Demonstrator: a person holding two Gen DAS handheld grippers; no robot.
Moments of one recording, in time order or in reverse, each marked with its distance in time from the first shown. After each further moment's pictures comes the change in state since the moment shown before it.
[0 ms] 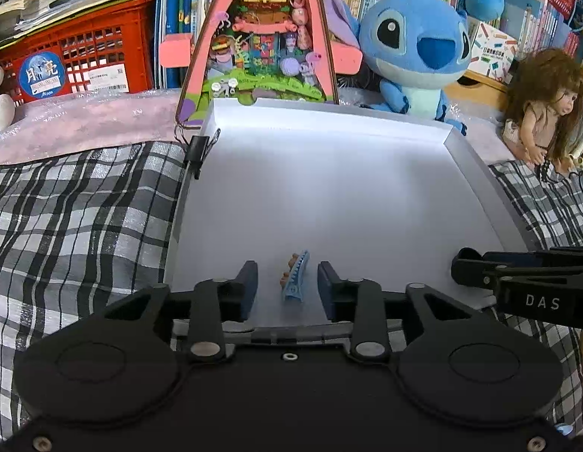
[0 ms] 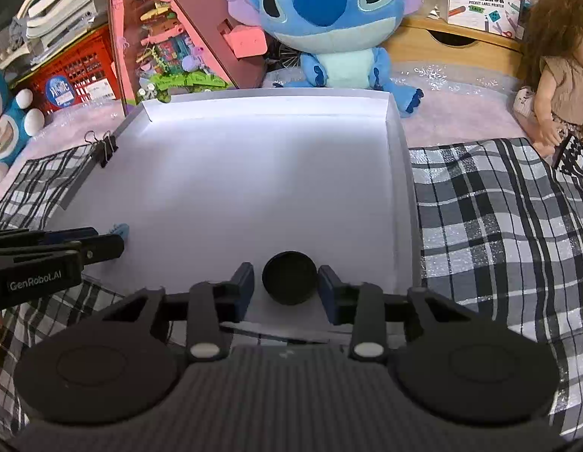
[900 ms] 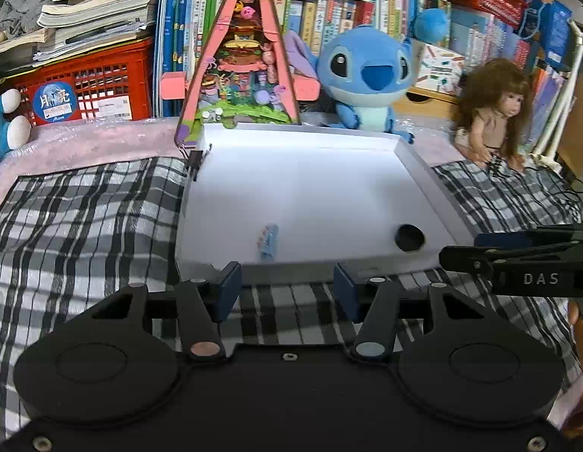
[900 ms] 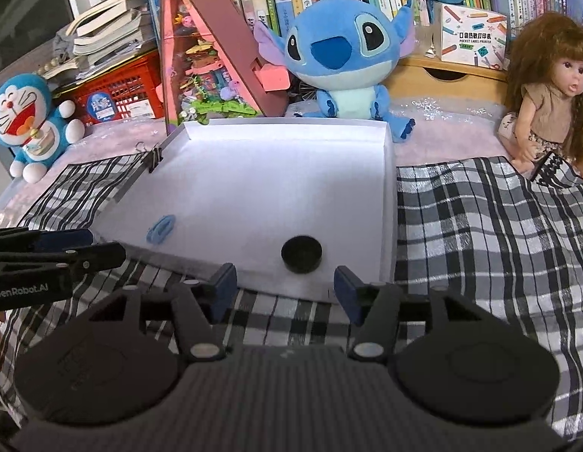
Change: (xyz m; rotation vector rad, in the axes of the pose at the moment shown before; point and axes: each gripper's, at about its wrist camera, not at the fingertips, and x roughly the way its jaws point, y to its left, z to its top) left arm -0.083 -0.010 -0.049 0.052 -0.108 -0.063; right arm -0.068 0.000 -0.031 -0.049 -0.108 0.053
